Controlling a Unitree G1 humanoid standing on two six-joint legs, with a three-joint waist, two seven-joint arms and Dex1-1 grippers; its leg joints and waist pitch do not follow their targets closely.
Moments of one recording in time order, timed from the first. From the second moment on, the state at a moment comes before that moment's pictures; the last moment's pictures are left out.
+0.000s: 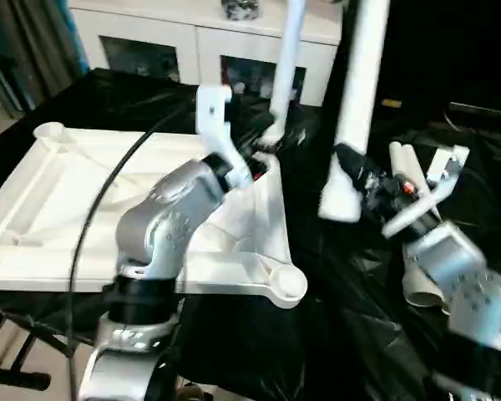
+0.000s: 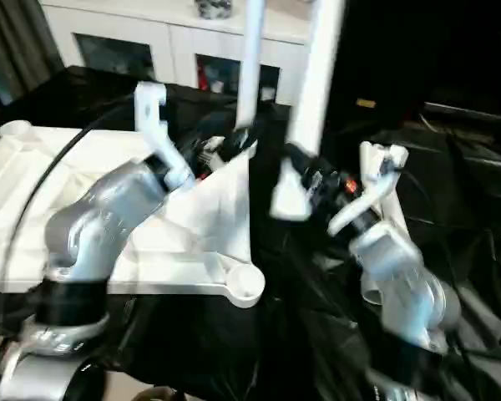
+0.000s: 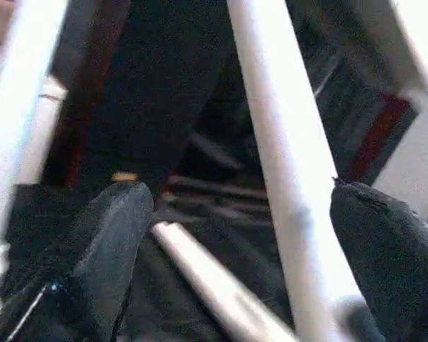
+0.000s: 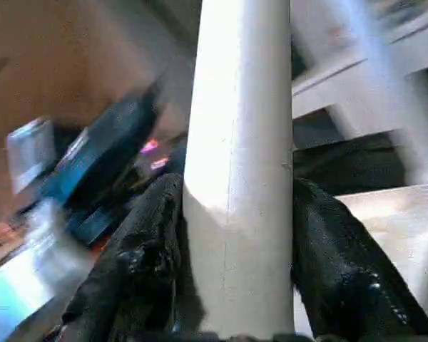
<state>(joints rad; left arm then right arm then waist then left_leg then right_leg) -0.67 -0.03 0.08 -0.02 -0.57 0.67 -0.41 -0.29 -0.05 -0.41 -0.26 0.80 0.88 0.65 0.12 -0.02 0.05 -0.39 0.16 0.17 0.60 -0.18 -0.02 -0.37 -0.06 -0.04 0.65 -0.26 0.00</state>
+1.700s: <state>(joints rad) -0.71 -0.08 0.09 0.00 -0.53 0.71 -0.09 -0.42 -0.13 0.08 -0.22 0.32 0.62 0.42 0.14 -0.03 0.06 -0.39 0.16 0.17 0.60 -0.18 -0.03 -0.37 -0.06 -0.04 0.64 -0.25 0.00</state>
